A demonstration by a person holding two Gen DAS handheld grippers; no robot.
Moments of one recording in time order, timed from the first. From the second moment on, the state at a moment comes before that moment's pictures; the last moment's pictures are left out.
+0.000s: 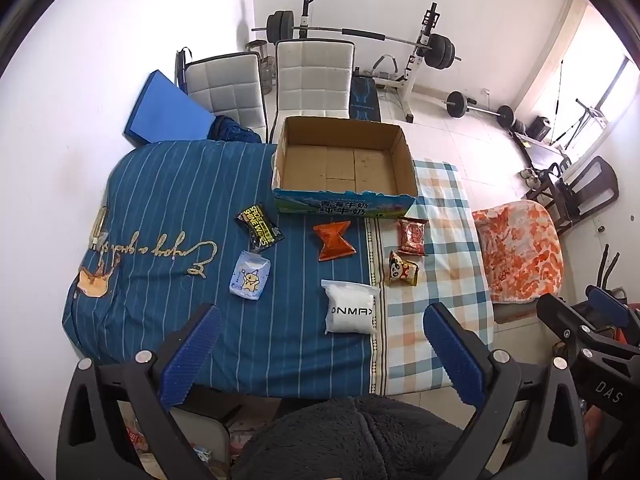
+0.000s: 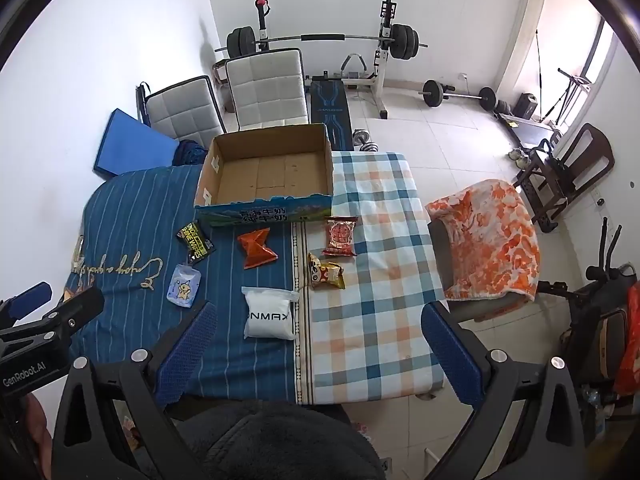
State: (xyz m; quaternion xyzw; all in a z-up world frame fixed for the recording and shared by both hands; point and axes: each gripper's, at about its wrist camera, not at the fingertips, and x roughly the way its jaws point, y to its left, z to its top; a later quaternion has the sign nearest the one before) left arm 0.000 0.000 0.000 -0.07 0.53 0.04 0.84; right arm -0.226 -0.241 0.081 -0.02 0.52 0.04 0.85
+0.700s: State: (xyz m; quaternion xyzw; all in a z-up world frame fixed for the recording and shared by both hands) left arm 0.001 0.007 0.000 -0.08 0.53 0.04 0.84; right arm -0.224 -0.238 0.079 -0.02 0.53 0.04 0.85
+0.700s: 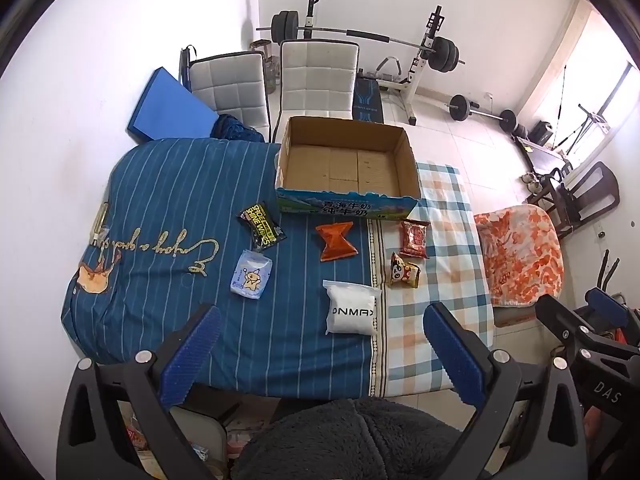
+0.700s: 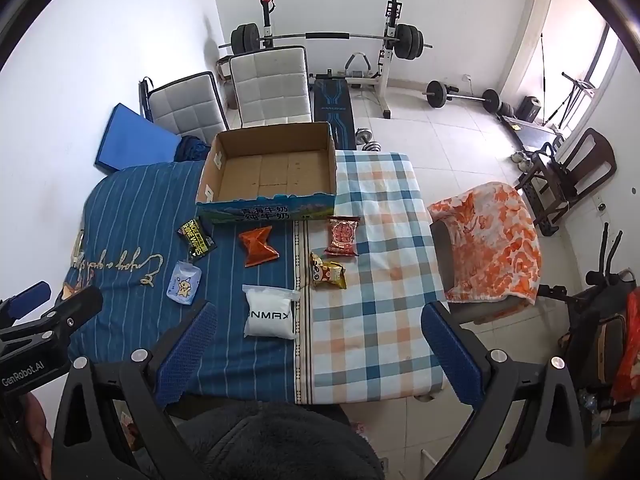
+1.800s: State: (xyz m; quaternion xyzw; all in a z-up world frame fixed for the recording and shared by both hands) left arm -0.002 0.007 0.016 -0.06 0.51 0.05 0.85; right arm -0.224 -0.238 0.097 -0.02 0.52 0.05 0.85
